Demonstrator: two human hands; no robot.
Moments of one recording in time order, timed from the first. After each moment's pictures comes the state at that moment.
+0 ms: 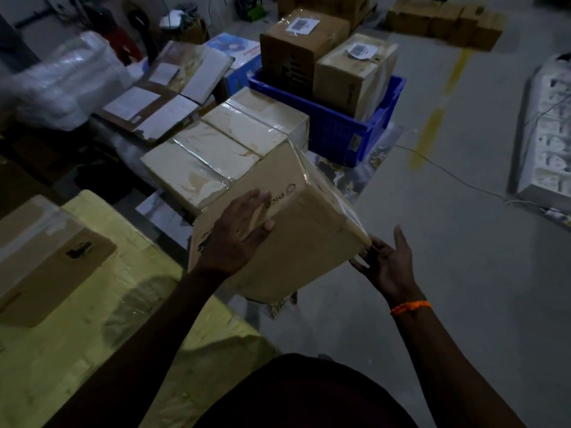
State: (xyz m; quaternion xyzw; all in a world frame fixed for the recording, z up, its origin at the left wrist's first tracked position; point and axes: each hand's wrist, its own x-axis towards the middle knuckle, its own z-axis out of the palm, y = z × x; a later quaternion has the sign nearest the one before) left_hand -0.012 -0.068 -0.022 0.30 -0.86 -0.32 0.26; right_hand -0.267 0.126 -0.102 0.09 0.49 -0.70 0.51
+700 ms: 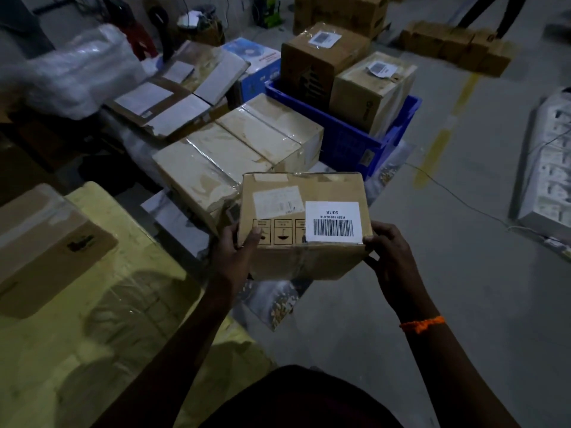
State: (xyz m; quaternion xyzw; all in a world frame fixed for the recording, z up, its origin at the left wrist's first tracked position) left_hand -0.004 -0.045 -0.031 0.52 -0.58 -0.55 0.32; right_hand -0.243 0.099 -0.037 -0.16 0.64 -0.65 0.38
